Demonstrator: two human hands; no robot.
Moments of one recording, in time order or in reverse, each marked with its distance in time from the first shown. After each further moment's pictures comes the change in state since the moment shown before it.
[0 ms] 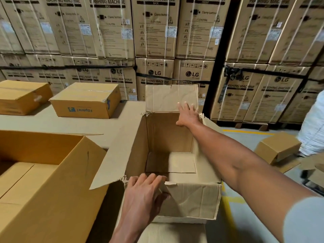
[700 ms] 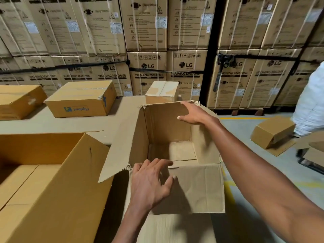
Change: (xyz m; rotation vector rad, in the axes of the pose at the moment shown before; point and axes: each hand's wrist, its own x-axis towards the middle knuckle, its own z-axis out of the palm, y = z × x) left_hand 0.007 0.013 -0.024 -0.120 -0.114 -0.130; right_hand -0.090 0.034 -0.019 0.460 -0.063 -0.060
